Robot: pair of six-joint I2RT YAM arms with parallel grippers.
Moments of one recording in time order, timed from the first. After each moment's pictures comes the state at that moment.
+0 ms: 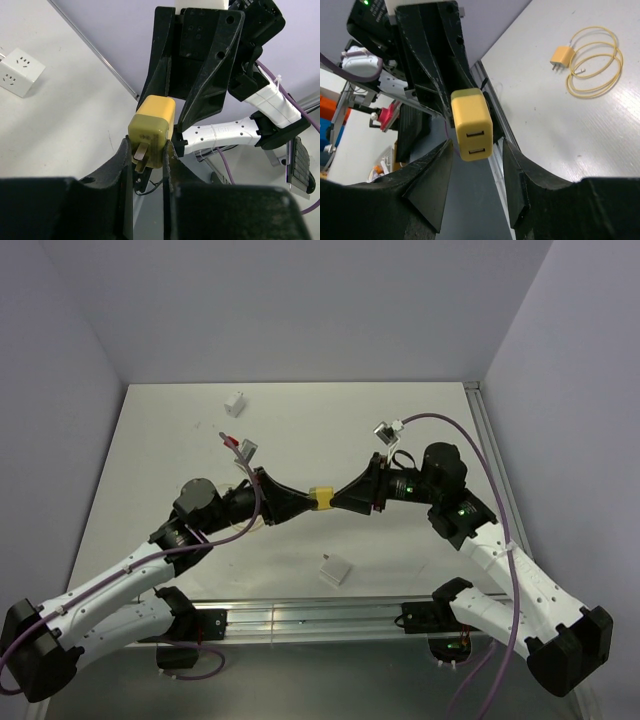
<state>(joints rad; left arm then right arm) -0.77 0.89 0.61 0.36 0.42 -0.86 0.49 0.89 0.78 -0.04 -0.85 0.68</state>
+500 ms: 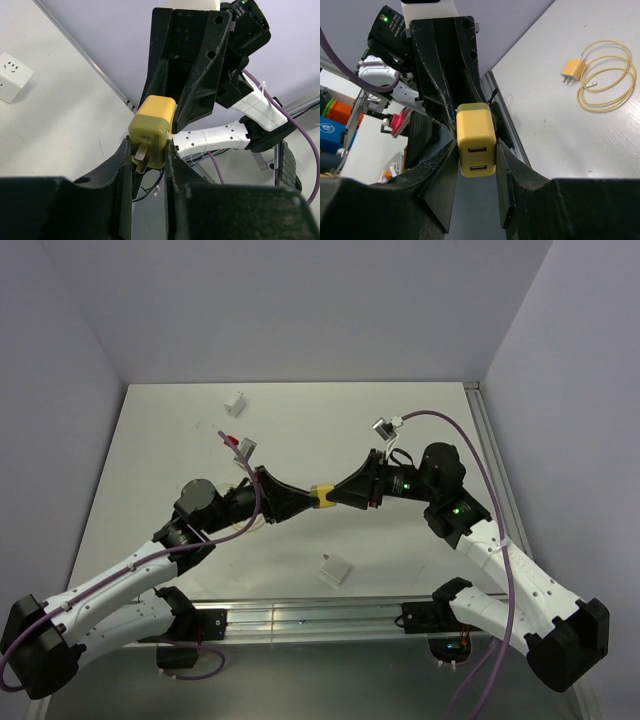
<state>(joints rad) -0.77 0.91 0.59 0.45 0.42 -0.92 0.51 0.92 0.76 0.12 -0.84 0.78</state>
